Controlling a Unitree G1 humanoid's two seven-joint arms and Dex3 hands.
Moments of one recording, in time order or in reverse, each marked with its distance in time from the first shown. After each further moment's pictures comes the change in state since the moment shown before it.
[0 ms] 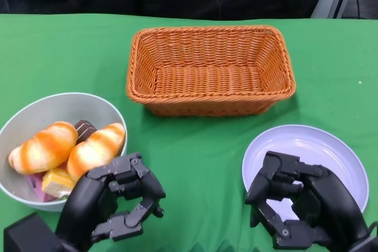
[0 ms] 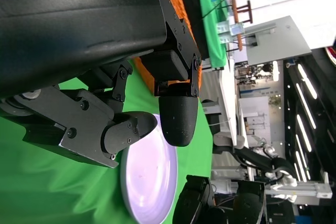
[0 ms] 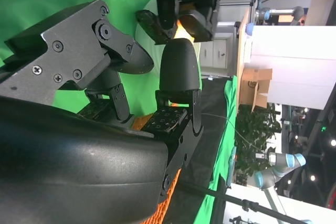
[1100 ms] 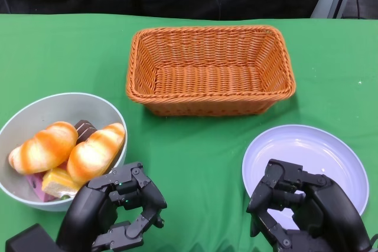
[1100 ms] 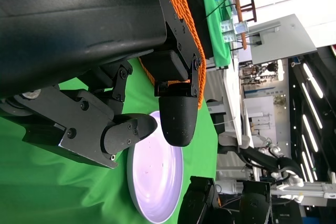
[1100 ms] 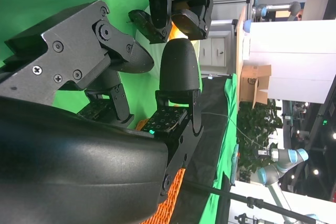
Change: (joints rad) left arm 0.061 -0.014 -0.001 -0.017 0.025 -0.004 0.007; right arm 0.070 0.018 0.007 -0.035 0.005 -0.006 -0.004
